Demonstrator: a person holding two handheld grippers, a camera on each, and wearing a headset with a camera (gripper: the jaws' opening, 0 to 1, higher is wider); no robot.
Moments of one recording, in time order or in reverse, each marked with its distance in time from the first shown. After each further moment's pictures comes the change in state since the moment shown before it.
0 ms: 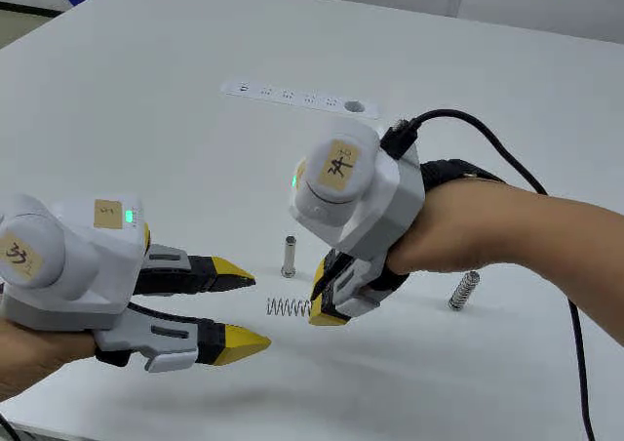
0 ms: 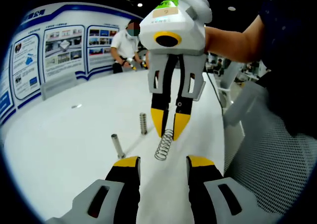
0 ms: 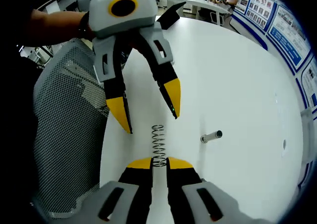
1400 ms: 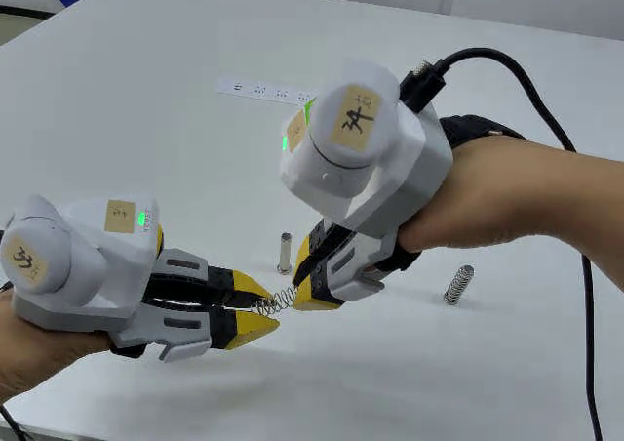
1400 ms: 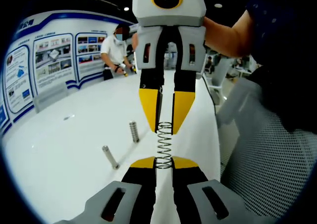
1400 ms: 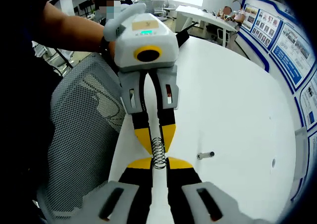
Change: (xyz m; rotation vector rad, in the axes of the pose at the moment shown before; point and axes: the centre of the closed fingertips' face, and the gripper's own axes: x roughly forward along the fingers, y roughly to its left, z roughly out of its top) left arm 0.004 -0.012 0.011 0.086 -0.017 -0.059; right arm -0.038 0.014 0.038 -0.101 -0.101 -0.022
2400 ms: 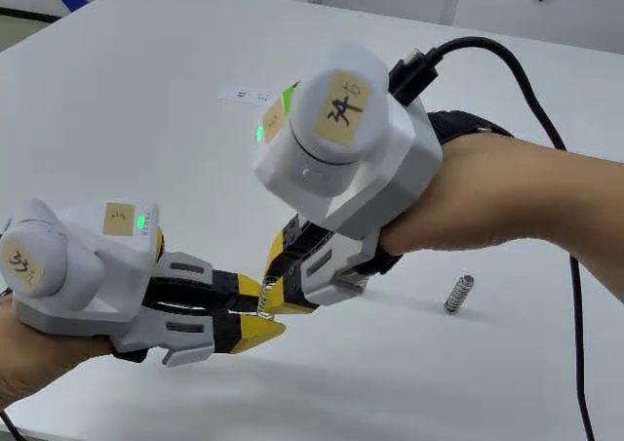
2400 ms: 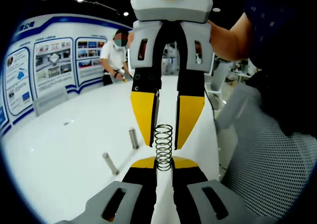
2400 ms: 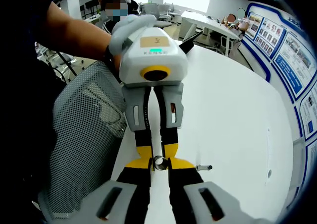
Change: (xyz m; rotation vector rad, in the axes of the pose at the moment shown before) left arm -0.001 -0.002 0.011 0.008 -0.049 -0.005; right arm 0.001 0.003 0.024 -0.049 -0.030 -0.003
